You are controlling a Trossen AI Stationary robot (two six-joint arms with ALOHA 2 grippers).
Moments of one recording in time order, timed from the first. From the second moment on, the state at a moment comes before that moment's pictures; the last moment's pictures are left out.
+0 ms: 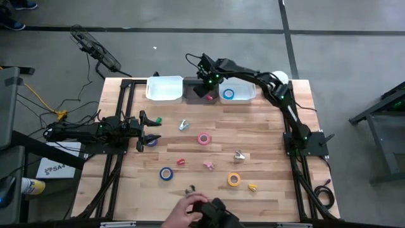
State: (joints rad) left arm -0.03 0.04 0.01 0.03 -0.08 -0.06; right arm -0.59 2.33 2.07 -0.86 -0.32 0.25
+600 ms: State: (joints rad) left arm -0.03 0.04 0.01 0.03 -0.08 -0.06; right arm -0.59 2.33 2.07 -0.89 -0.35 0.34
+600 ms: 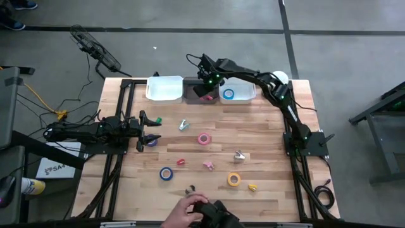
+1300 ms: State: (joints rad) left arm -0.03 0.04 0.01 0.03 -0.08 -0.06; right arm -0.52 2.19 2.09 -1.12 -0.16 0.24
